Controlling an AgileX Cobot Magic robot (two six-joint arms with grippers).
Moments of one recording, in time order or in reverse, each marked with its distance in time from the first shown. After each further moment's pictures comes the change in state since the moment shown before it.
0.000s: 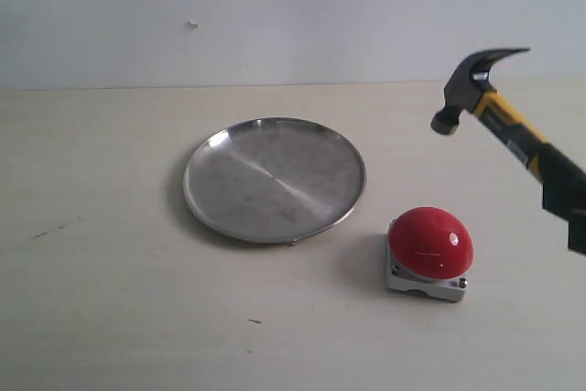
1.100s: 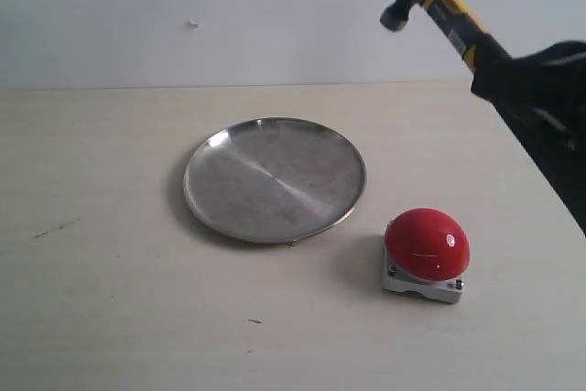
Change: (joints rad) left arm 0.000 0.000 0.000 0.000 0.000 0.000; right arm 0.002 0.210 -0.104 0.018 -0.332 0.139
